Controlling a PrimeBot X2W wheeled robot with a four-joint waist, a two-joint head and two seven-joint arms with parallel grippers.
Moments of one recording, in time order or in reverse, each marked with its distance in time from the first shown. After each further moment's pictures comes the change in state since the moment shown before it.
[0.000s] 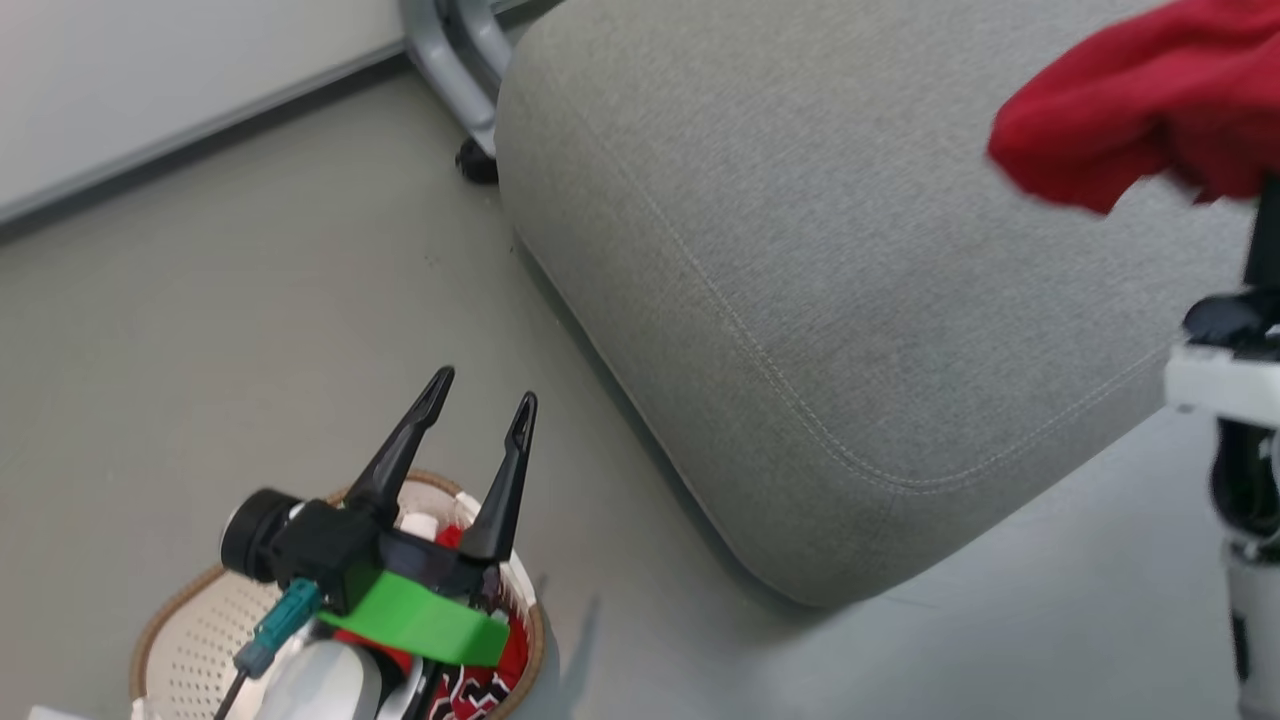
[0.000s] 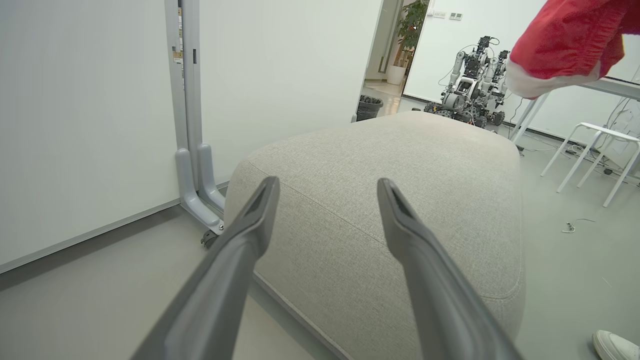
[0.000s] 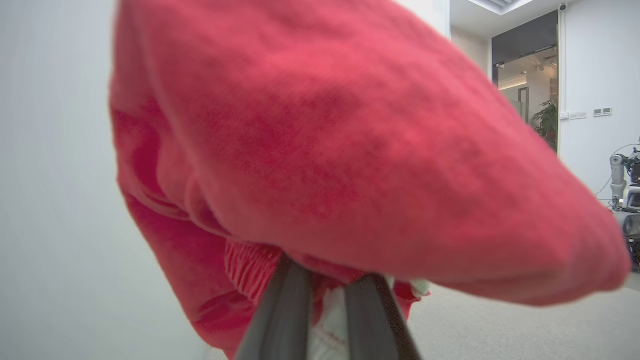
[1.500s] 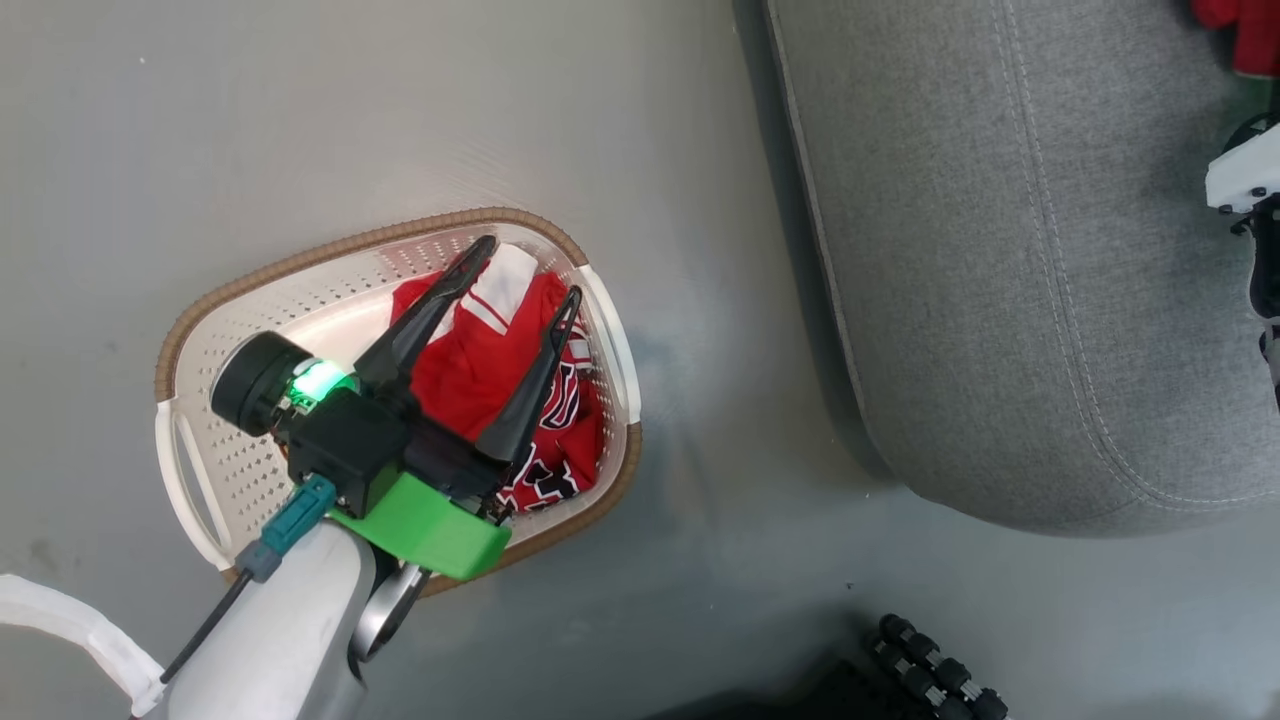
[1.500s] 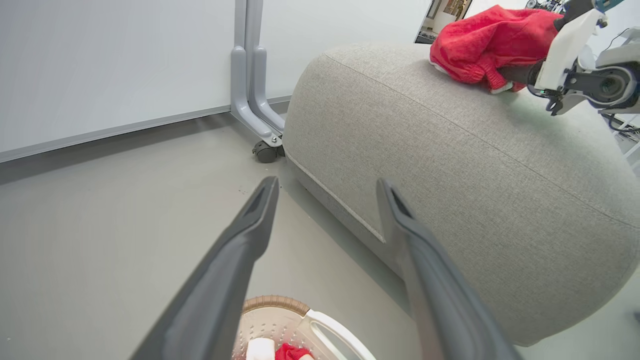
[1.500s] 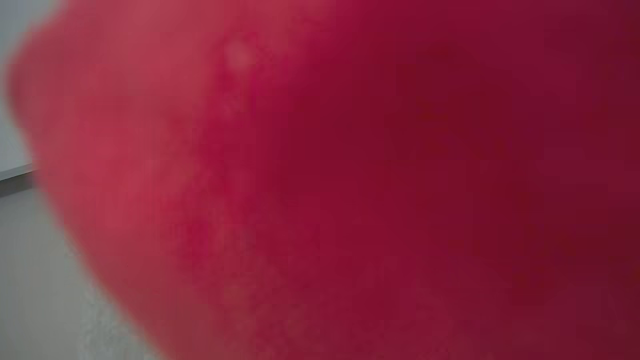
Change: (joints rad) left arm -0.274 0.124 -0.164 -0.016 0.001 0.000 0.000; right arm -0.604 -0.180 0.142 1.038 0.194 0.001 -0.002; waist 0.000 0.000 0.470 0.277
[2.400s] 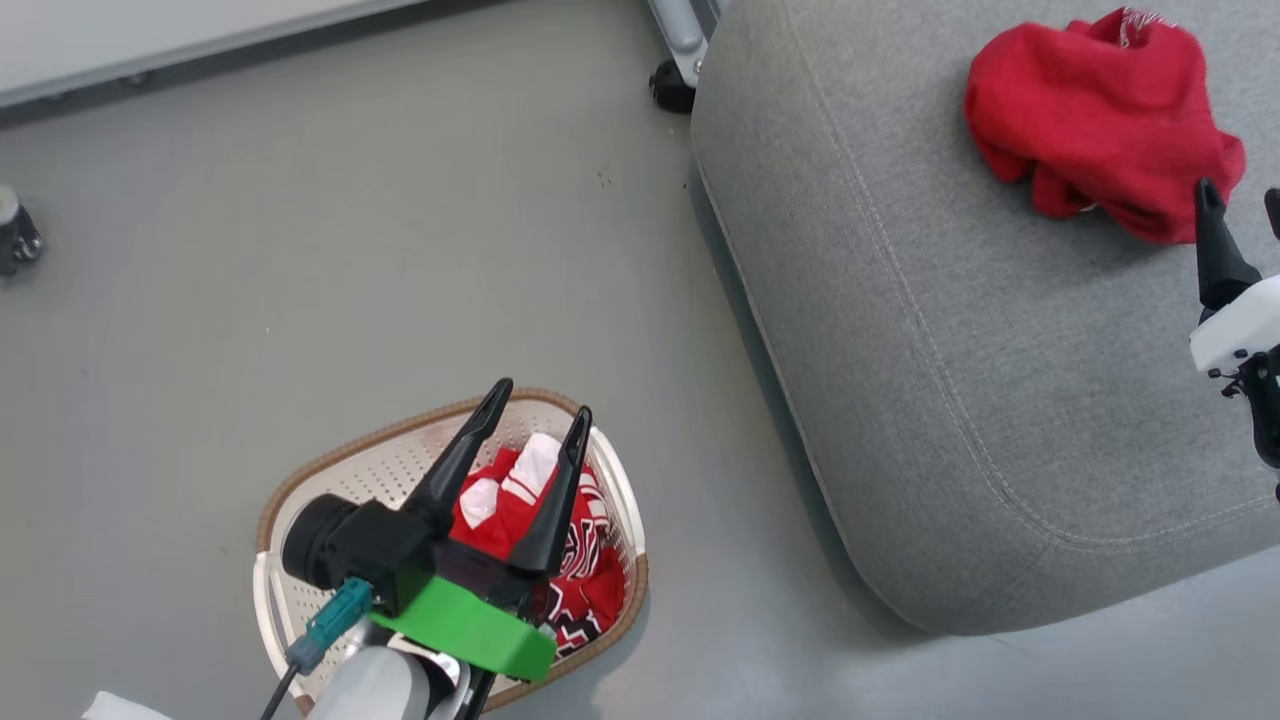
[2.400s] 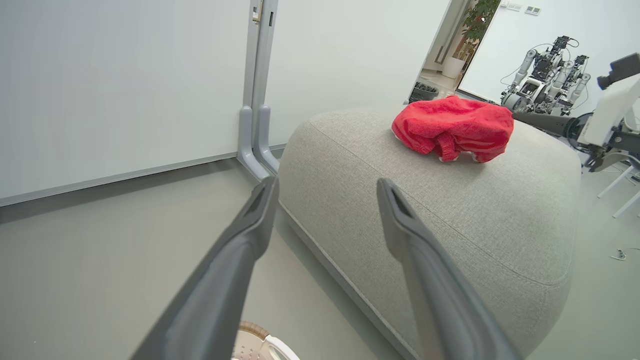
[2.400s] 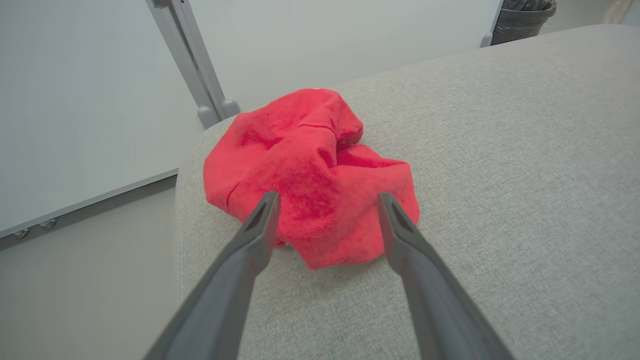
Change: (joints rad) left arm 0.235 -0.153 0.082 0.053 -0.039 0.000 0.000; right arm 0.204 -0.163 0.358 -0.035 0.344 0.000 0.000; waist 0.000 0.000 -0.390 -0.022
